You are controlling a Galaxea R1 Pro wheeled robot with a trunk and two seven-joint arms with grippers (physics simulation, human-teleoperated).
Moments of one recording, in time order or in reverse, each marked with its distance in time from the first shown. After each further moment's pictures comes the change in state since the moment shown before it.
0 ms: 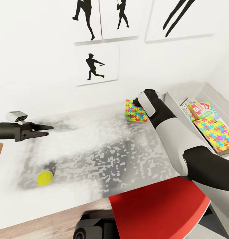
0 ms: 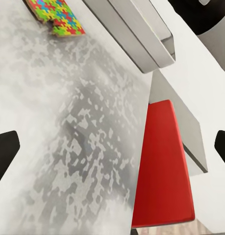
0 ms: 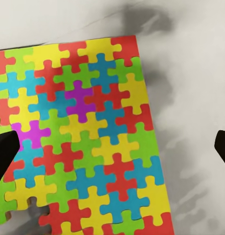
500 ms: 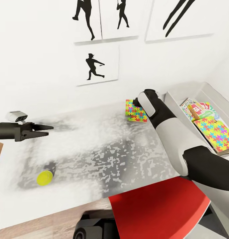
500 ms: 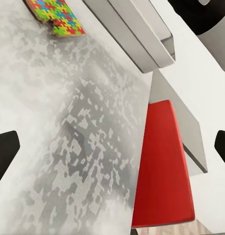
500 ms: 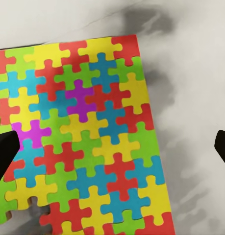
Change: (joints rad) left arm 0.000 -0.001 0.000 0.000 0.000 0.000 0.000; right arm 0.000 0.001 -0.001 0.000 0.000 0.000 0.000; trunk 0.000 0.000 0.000
